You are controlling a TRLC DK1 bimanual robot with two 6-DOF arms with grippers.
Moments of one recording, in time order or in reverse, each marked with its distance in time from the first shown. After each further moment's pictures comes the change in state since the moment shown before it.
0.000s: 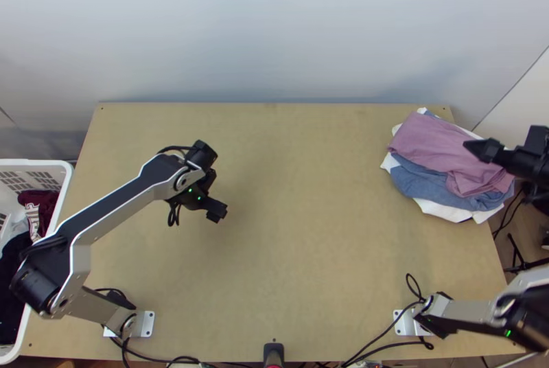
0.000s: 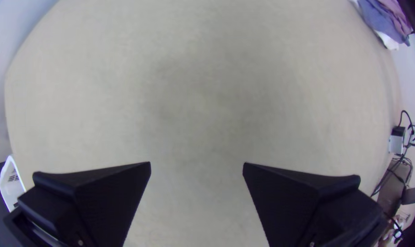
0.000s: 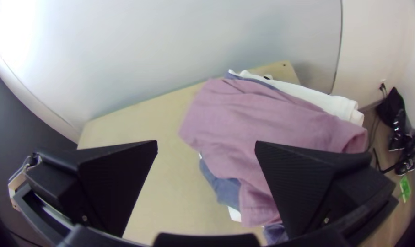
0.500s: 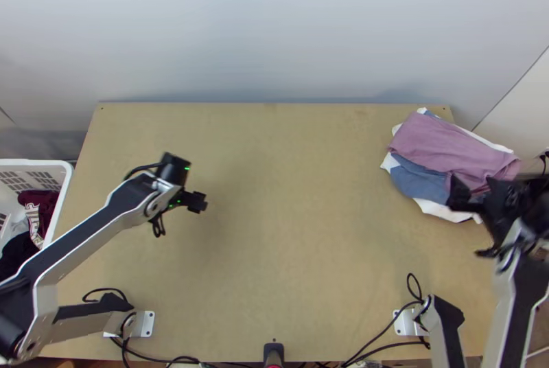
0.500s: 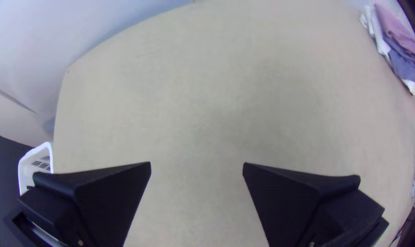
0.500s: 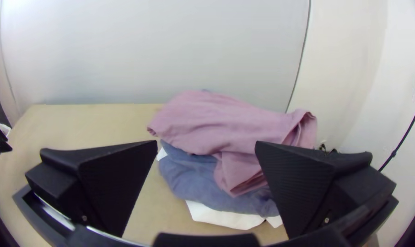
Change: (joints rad) left arm 0.075 -0.257 -0.261 0.320 -0.261 -0.035; right arm 0.121 -0.698 -0.677 0.525 0.361 0.039
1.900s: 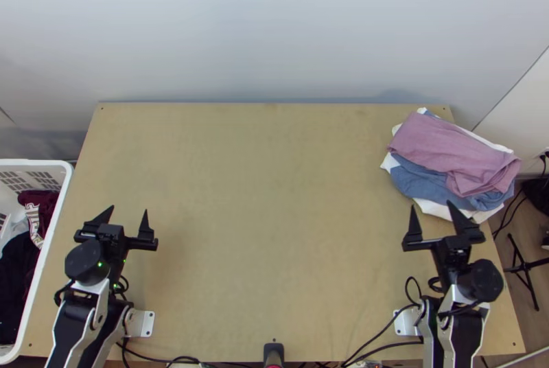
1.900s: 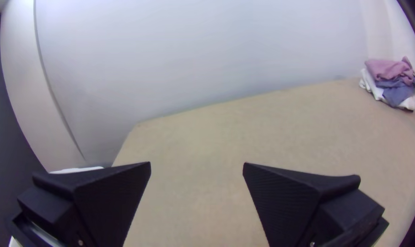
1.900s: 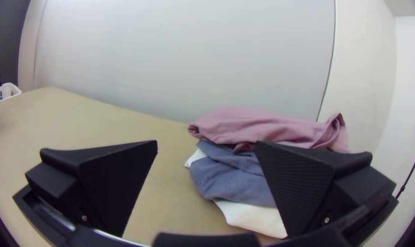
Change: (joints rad) left arm 0.282 -1.141 -0.727 0.384 0.054 0.295; right arm 0.298 -0.684 -0.585 0.275 0.123 0.005
